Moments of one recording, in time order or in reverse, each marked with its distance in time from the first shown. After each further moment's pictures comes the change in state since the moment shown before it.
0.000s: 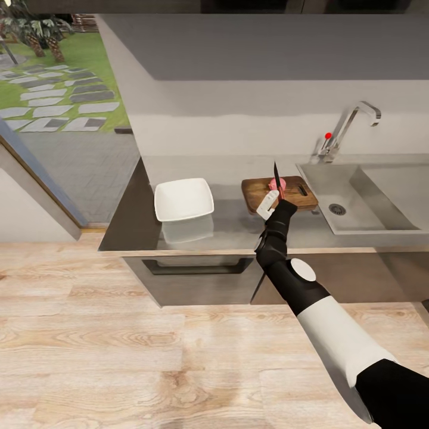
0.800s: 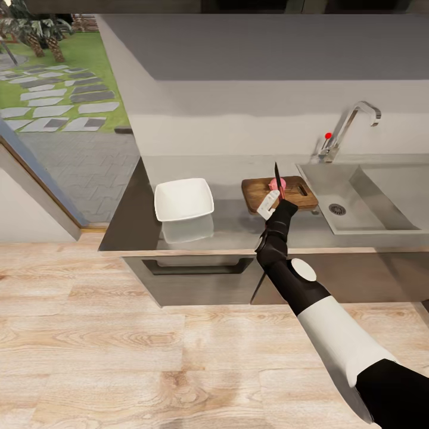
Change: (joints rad) left arm 0.000 0.000 0.000 0.000 0.000 0.000 0.000; right arm 0.000 -0.002 -0.003 0.000 0.000 0.000 -0.004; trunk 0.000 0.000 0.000
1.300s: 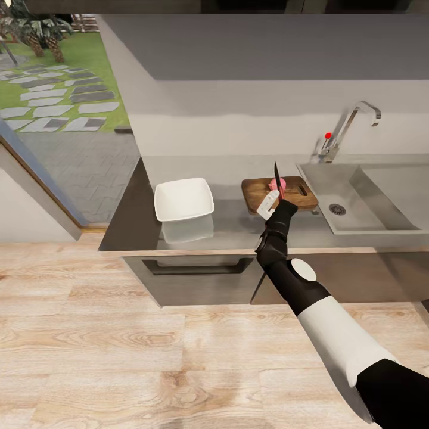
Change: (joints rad) left arm 0.000 0.000 0.000 0.000 0.000 0.000 0.000; right arm 0.000 -0.001 0.003 0.001 -0.002 0.000 0.003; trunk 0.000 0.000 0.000
